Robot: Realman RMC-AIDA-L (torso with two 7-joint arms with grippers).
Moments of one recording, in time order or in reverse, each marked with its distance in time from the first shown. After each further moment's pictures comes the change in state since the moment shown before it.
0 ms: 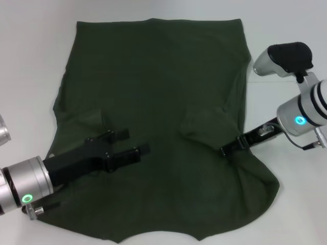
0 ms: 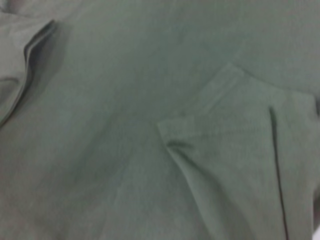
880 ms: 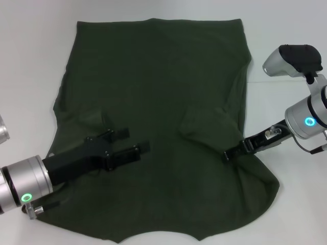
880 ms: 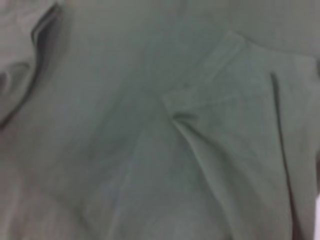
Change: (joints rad) left arm 0.000 0.000 0.000 0.004 -0.005 0.006 -0.013; right arm -0.015 -0.023 0.032 -0.009 0.021 -0.100 0.008
